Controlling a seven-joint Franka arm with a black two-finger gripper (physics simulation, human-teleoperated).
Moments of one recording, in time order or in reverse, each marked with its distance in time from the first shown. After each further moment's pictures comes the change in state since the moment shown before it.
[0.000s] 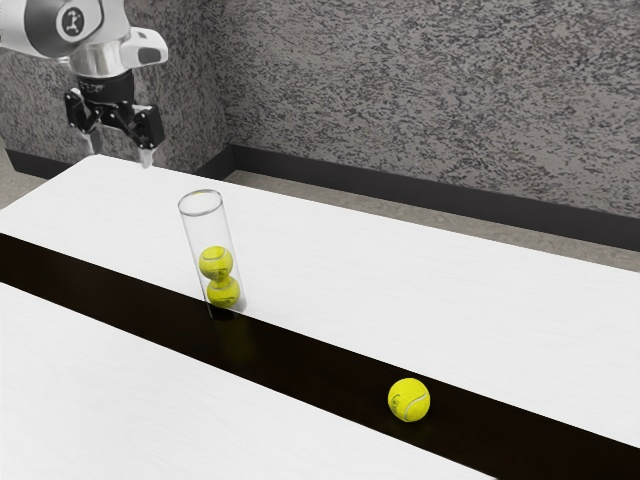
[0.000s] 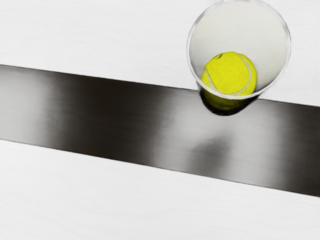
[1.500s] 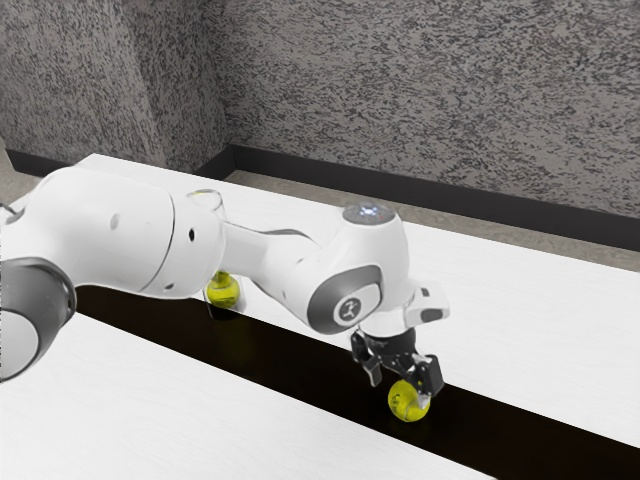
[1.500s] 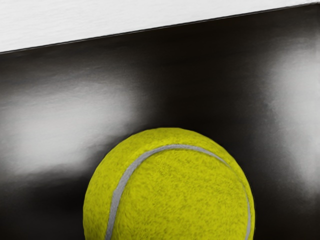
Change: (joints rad) arm -0.445 0.509 -0.181 -0.208 -0.328 0.720 -0.179
